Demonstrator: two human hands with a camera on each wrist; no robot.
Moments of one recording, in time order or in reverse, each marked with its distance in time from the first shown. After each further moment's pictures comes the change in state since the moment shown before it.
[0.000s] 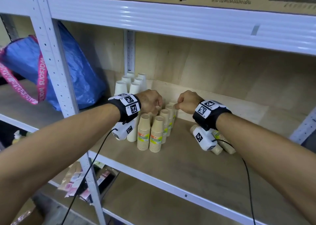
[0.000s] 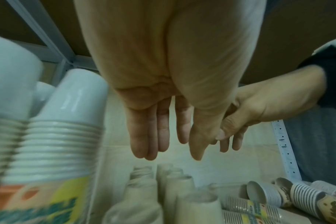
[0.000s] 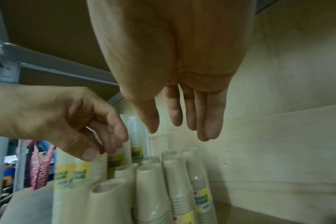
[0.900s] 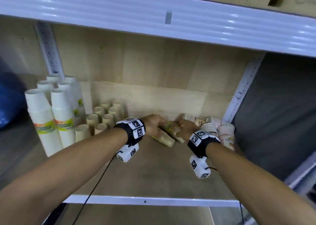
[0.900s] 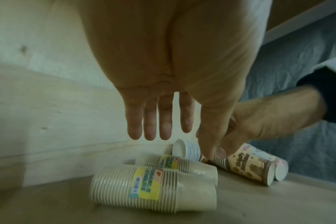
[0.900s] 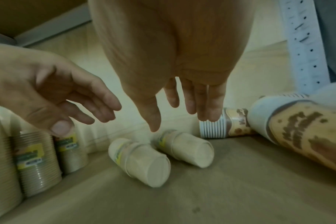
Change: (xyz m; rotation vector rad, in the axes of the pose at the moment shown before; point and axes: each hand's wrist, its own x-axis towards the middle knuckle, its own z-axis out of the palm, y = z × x) left_hand 0.092 0.147 0.121 -0.134 -0.277 0.381; right_hand -0.055 0.199 0.015 -0.077 -0.073 0.438
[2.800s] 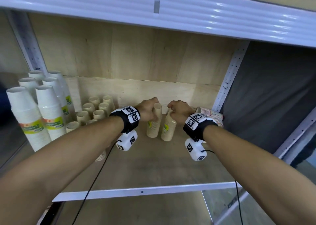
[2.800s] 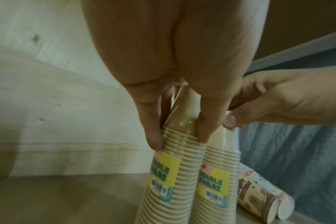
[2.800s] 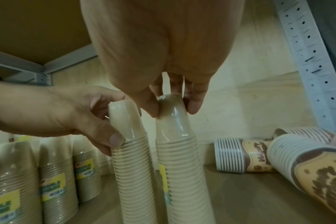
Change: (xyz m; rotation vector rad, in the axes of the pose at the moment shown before) left_hand 0.013 0.005 -0.012 -0.158 0.128 -0.038; right_hand -0.010 -0.008 -0.028 0.058 0.188 -0.144
